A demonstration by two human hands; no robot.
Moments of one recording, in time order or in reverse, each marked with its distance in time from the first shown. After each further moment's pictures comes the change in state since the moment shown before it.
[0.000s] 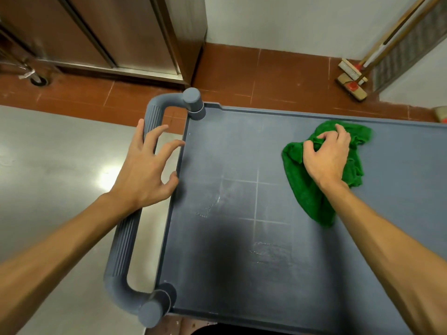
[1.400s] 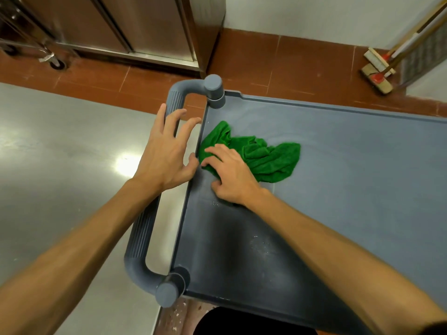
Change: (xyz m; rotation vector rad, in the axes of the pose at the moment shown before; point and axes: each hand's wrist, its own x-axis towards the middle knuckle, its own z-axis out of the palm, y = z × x) left_hand 0.009 -0.005 0.008 0.015 0.127 -0.016; right_hand -0.128 -0.155 0.070 0.087 -0.599 -0.891
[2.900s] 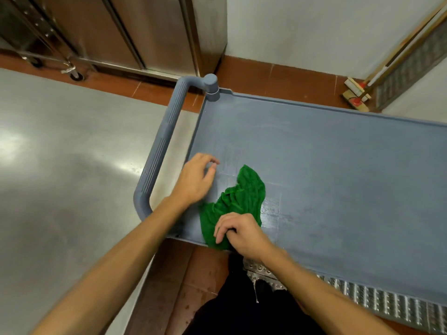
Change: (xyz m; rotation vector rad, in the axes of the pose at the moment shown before) left_hand -0.112 0.121 0.010 -0.510 -0.026 -0.246; right_hand -0.221 -0.079 0.013 0.619 -0.033 0.140
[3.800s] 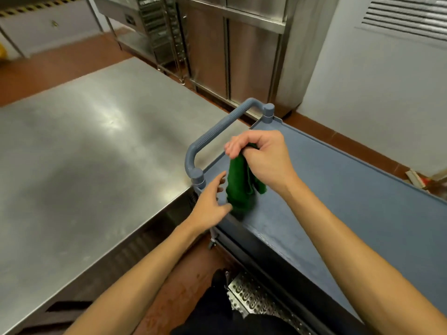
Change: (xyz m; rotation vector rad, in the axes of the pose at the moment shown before) left_hand -0.209 0.135 0.029 -0.497 0.254 -0.412; right_hand -0.061 -0.192 -0.095 0.250 -0.081 -0.486
